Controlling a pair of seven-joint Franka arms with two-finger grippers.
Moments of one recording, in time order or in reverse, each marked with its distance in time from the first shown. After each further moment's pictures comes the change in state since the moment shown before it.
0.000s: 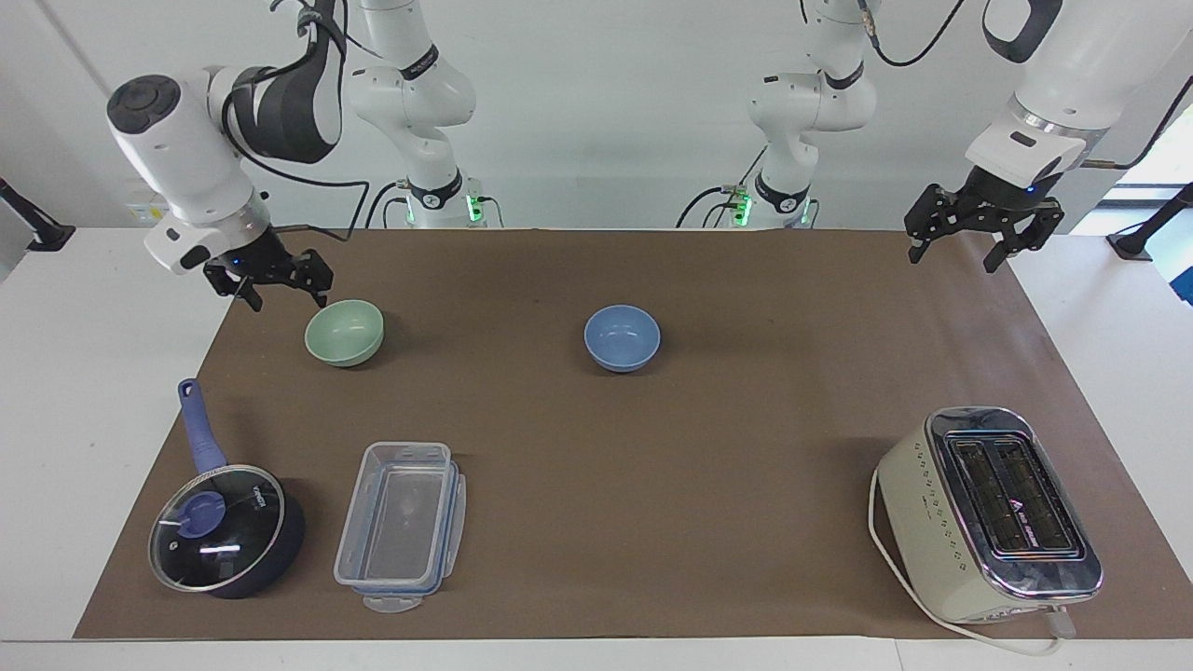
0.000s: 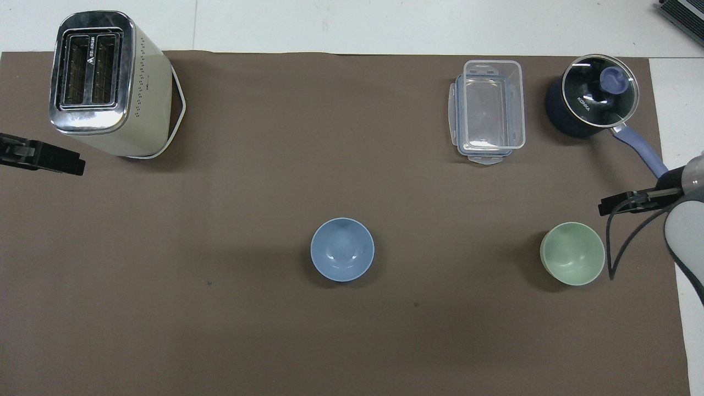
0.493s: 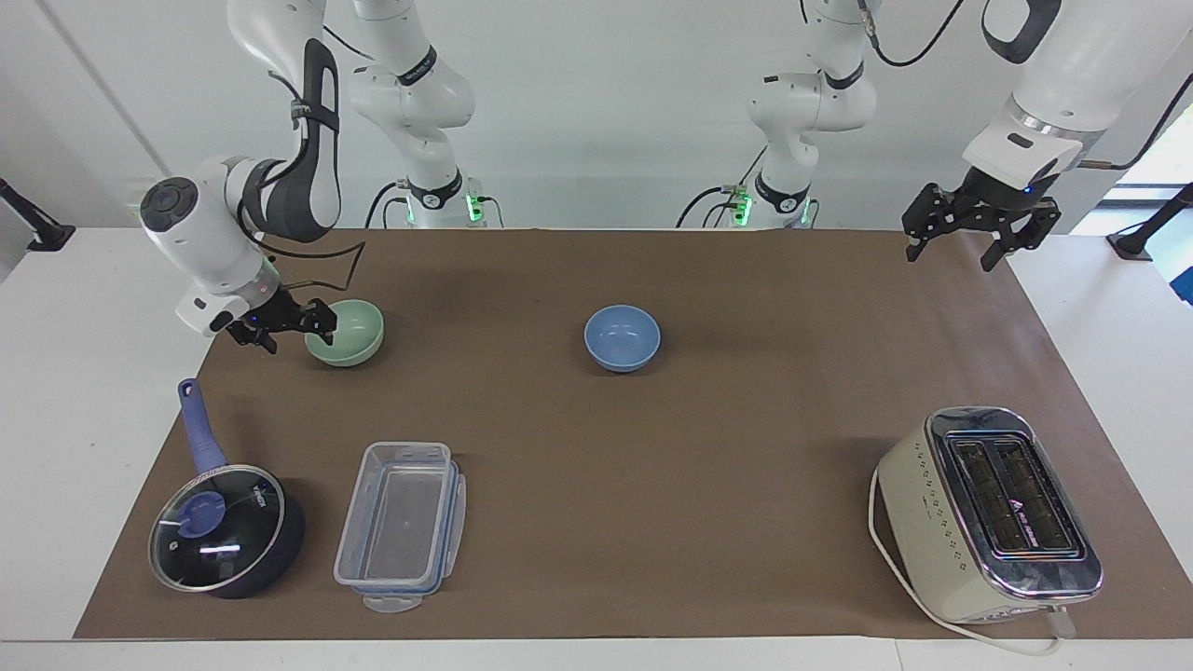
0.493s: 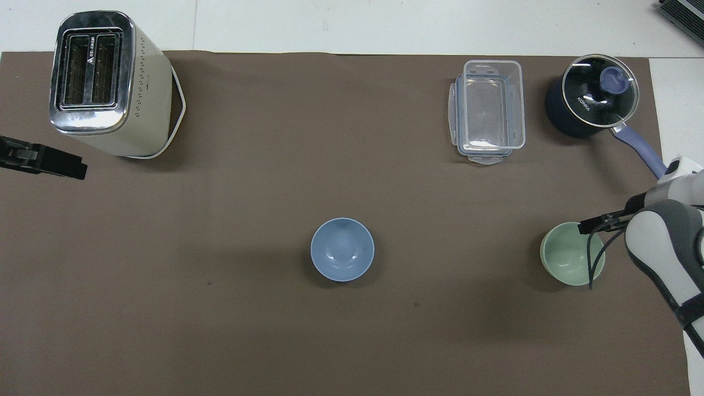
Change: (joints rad) left arm 0.000 0.000 -0.002 -0.004 0.000 -0.018 0.000; right arm -0.071 0.081 -0.001 -0.189 0.050 0.221 -0.172
